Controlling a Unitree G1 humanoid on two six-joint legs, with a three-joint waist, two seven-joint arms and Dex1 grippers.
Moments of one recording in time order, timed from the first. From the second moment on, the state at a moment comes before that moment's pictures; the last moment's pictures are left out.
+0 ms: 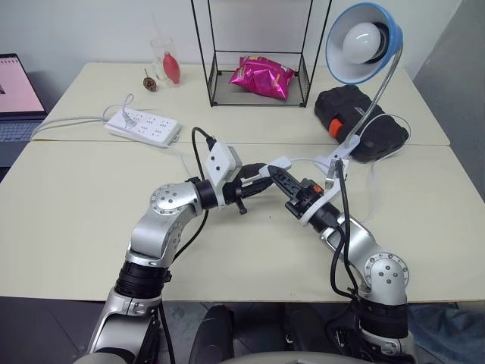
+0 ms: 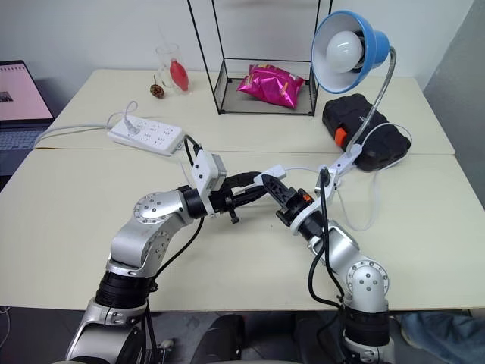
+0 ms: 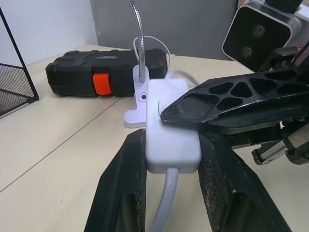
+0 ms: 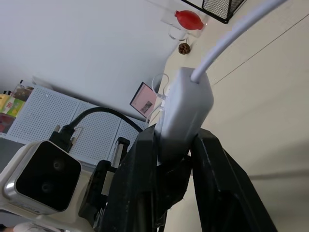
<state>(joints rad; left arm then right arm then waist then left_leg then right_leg) -0.45 0.36 -0.12 -0.15 -0.31 0.37 -0.85 -0.21 0.02 -0.06 -0.39 1.33 0.77 -0.18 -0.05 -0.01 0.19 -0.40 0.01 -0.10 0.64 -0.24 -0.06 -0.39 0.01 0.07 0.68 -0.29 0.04</state>
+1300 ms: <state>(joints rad) -0.45 0.36 -0.12 -0.15 -0.31 0.37 -0.84 -0.18 0.04 -0.06 -0.39 1.36 0.73 -0.20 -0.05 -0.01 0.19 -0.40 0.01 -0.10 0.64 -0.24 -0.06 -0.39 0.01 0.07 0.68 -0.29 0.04</state>
